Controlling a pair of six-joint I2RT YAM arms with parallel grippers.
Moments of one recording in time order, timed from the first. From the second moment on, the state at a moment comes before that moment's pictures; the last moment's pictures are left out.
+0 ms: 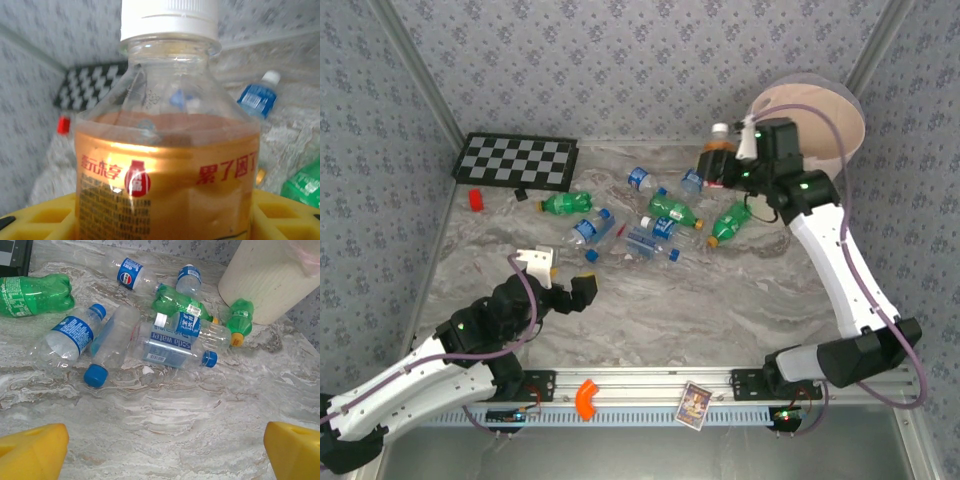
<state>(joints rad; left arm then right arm) -0.99 0.54 0.62 -0.55 -0.37 -0.59 0.27 1.36 1.57 -0.75 -0.25 0.46</state>
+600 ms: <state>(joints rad) -0.99 0.54 0.62 -0.53 -0.33 -0.59 -0.10 1.61 1.71 -0.48 -0.29 0.86</state>
